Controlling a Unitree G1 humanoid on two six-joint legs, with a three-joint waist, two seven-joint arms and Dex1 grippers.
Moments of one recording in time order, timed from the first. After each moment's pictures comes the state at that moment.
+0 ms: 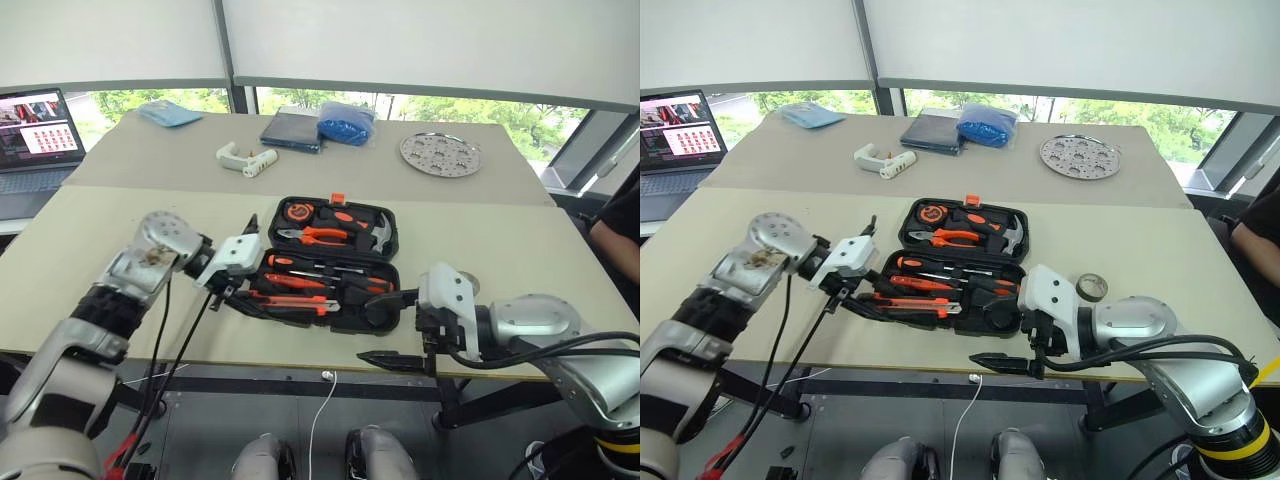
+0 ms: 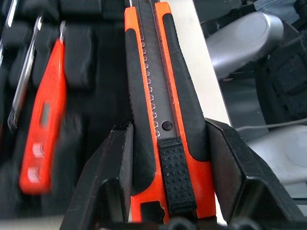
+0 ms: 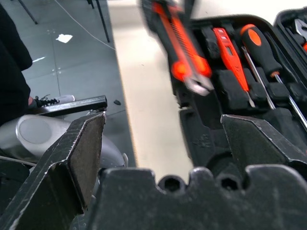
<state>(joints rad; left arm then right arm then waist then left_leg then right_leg) -0.91 0.74 -0.47 0.44 -0.23 0.07 -1.61 -0.30 -0.85 0.09 -0.66 0.61 0.75 0.87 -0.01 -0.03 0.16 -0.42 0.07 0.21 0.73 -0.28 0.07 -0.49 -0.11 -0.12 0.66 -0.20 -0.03</state>
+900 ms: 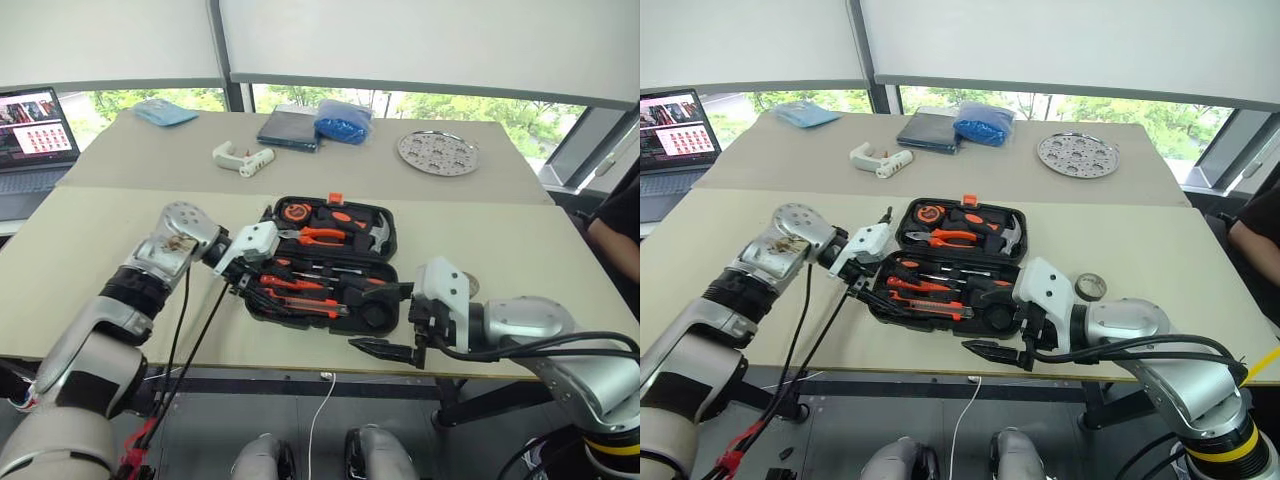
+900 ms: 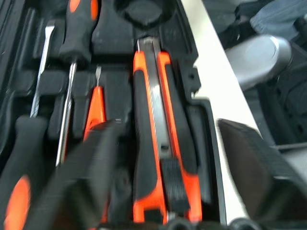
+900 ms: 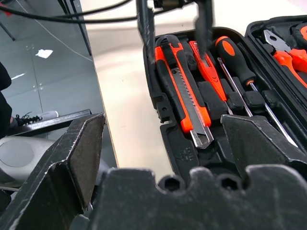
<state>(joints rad) -1.00 0.74 -0.53 0.59 -0.30 0.04 -1.61 -0.30 -0.79 0.08 -0.67 0.61 0.80 0.78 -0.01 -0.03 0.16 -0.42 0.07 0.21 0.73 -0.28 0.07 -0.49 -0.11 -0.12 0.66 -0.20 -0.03</state>
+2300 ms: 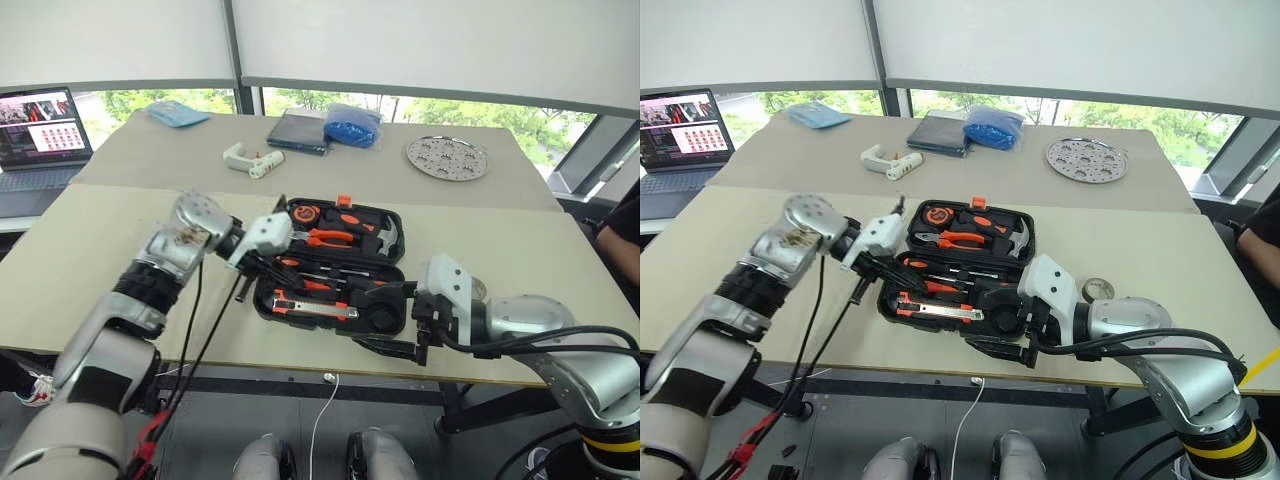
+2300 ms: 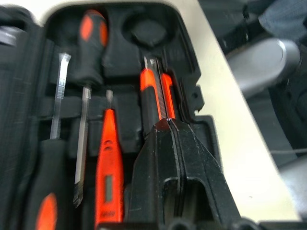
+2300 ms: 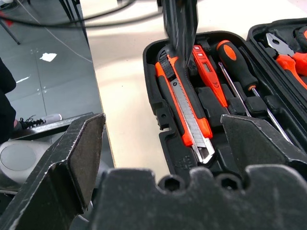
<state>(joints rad) -1.00 0.59 -0.48 0.59 -0.16 0.03 -1.61 -0.30 -0.78 0.06 -0.64 0.61 0.79 0.80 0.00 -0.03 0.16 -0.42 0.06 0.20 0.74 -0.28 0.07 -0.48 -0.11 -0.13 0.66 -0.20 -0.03</state>
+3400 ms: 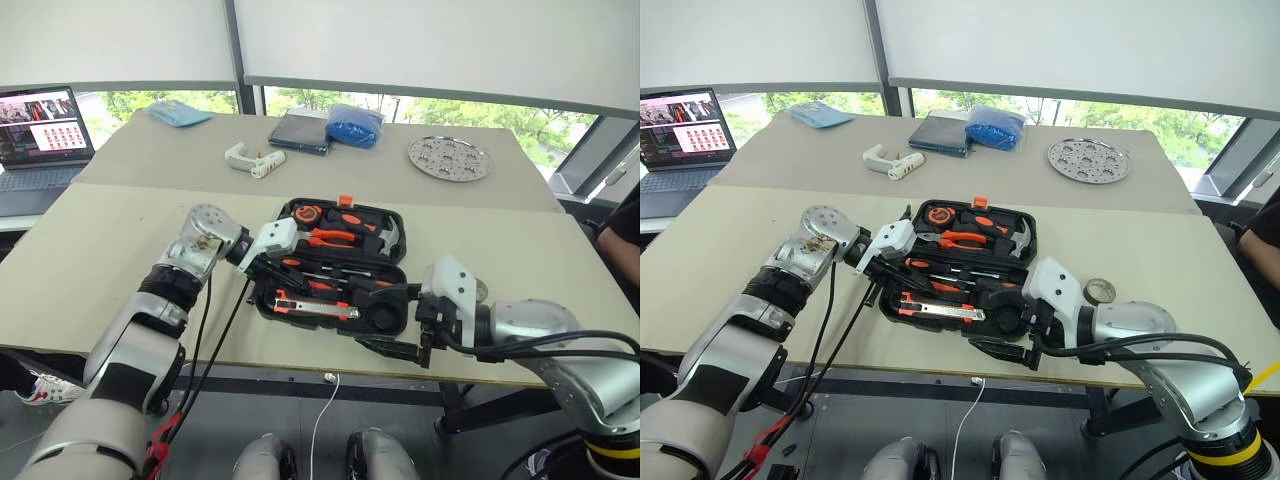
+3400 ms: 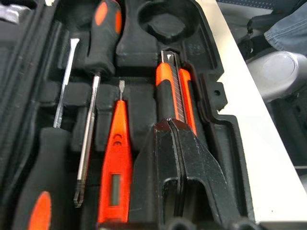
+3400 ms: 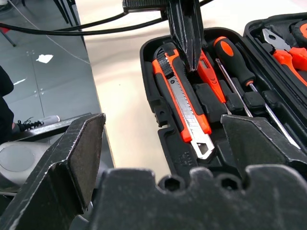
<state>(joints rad) -1.04 0.51 -0.42 0.76 -0.12 -0.01 -1.61 -0.27 -0.78 0.04 -0.64 0.61 0.80 0.78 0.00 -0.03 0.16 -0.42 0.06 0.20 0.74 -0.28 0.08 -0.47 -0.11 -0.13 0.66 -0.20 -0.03</state>
